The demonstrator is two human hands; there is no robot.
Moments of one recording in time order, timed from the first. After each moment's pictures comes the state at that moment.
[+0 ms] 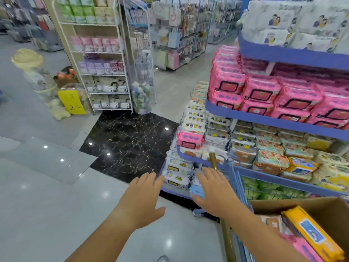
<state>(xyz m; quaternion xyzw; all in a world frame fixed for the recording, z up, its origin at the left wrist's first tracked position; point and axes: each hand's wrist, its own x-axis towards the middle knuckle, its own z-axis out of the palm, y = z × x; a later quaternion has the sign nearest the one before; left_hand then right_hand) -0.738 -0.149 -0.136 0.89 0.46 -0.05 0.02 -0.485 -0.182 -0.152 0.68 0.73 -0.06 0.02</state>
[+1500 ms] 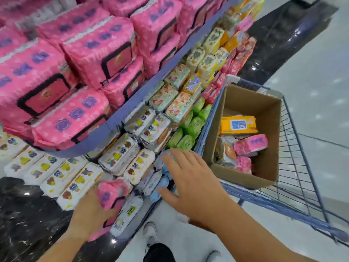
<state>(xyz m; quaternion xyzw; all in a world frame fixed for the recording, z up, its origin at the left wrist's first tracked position) -0.442 0.335 -0.305 0.92 0.23 -0.20 0.23 -0.365 0.058 -0.168 0.95 0.29 -0.07 -0.07</state>
